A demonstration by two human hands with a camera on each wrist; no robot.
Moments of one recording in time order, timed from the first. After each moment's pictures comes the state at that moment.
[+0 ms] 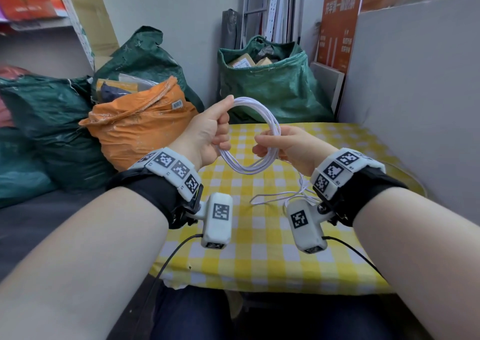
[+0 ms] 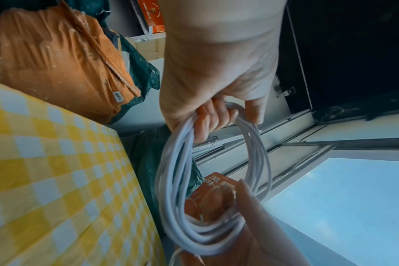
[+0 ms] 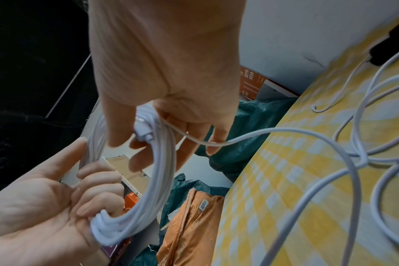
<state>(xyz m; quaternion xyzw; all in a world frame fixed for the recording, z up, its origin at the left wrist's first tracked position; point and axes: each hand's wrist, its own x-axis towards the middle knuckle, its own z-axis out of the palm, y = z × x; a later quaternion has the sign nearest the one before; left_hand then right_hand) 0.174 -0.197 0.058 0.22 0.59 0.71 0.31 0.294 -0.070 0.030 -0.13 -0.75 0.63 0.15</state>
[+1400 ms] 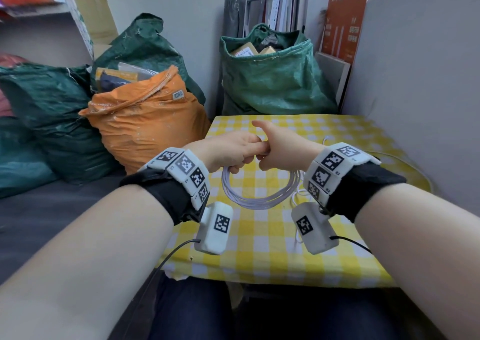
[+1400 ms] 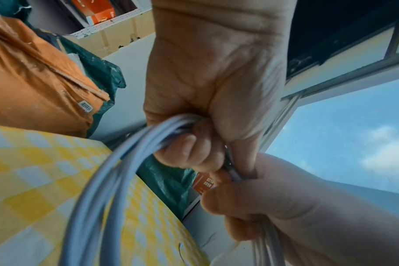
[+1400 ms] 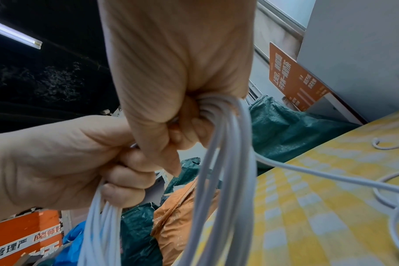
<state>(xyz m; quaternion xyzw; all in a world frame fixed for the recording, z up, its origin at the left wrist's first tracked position) 0.195 -0.194 0.034 0.46 0.77 0.32 0.30 0.284 -0.090 0.031 -0.16 -0.96 0.23 0.07</state>
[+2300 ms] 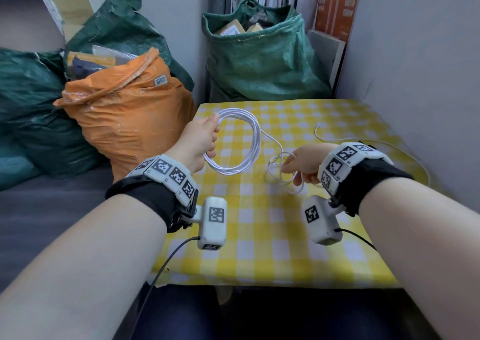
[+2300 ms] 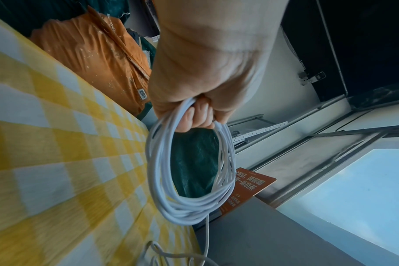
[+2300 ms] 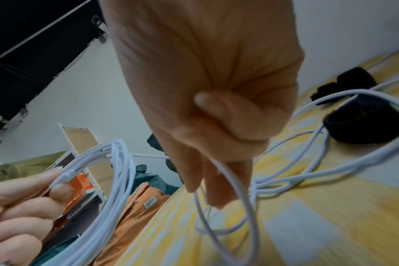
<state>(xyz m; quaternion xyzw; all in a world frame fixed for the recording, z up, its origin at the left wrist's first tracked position) 0.143 -0.157 -0.011 0.20 0.71 0.64 0.23 0.288 0.002 -0.024 -0.37 -0.86 0.33 -0.15</state>
